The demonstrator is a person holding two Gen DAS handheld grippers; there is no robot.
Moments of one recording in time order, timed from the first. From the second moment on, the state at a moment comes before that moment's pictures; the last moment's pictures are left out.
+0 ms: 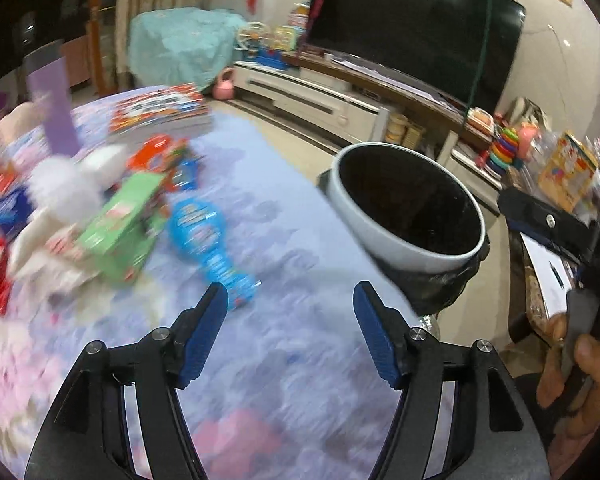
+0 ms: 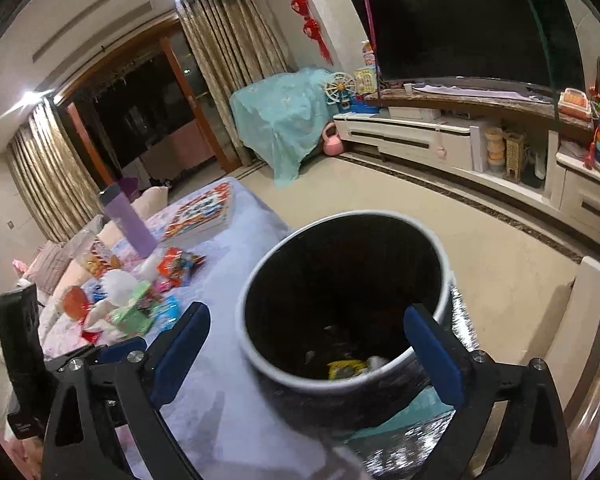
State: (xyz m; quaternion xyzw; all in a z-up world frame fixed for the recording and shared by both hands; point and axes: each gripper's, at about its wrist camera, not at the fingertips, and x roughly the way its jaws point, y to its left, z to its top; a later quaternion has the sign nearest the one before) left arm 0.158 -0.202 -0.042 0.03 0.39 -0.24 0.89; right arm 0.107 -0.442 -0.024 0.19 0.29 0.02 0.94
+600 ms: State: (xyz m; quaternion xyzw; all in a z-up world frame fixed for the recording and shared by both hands) left arm 0.132 -0.067 -0.053 -0.05 0.39 -0.14 0.91; right arm 0.101 -0.325 -0.045 0.15 0.32 0.09 0.93
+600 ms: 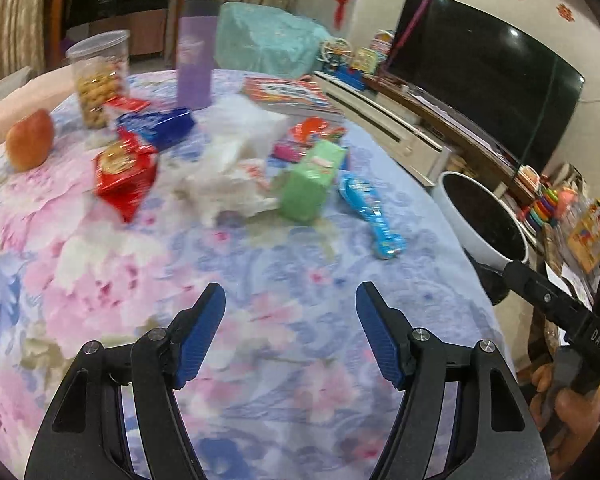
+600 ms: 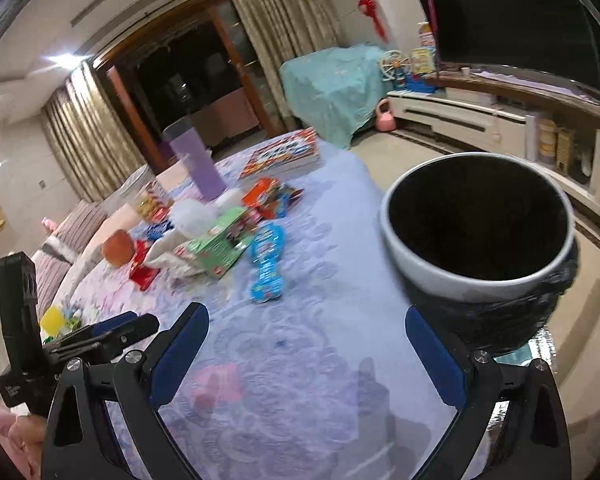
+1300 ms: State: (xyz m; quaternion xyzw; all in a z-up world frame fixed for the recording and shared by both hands) left arm 0.184 -0.034 -0.052 -0.08 0.40 -0.12 0.90; right arm 0.154 -0.271 -0.062 0.12 0.35 0.11 0.92
